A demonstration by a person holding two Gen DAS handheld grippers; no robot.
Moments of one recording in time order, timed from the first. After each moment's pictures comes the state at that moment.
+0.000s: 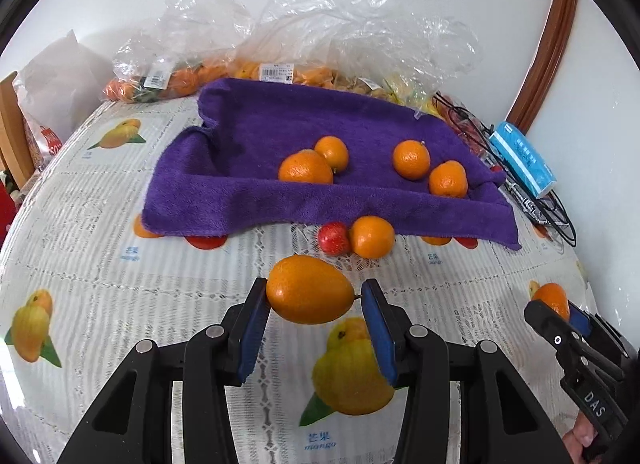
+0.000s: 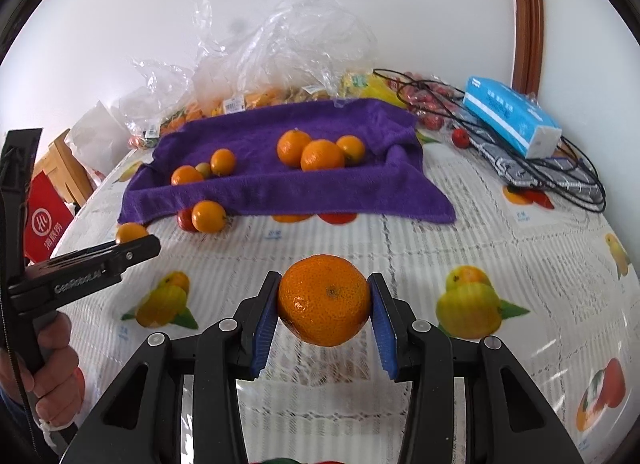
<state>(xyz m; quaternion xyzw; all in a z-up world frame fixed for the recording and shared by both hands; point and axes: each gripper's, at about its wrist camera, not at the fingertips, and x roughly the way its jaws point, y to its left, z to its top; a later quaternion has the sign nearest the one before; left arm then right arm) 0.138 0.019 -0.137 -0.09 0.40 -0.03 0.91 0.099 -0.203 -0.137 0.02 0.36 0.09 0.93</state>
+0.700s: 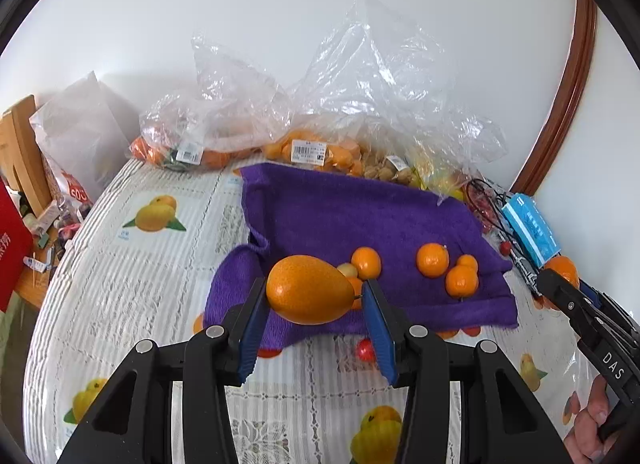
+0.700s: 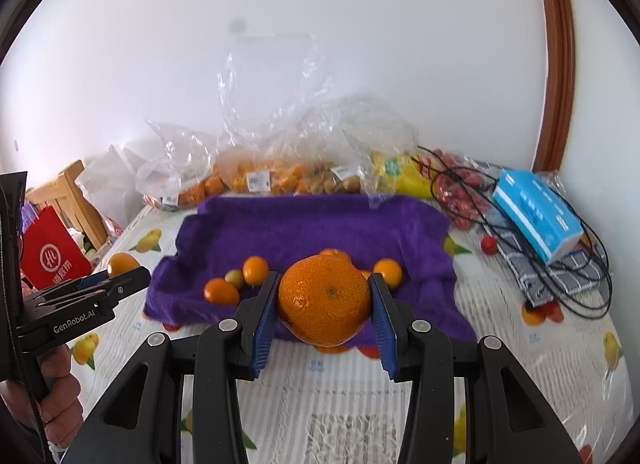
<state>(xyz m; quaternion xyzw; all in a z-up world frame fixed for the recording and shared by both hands) 0.171 0.061 -0.065 -0.10 0.35 0.00 0.93 0.155 -0.162 -0.054 0.00 0.30 0.11 0.95</state>
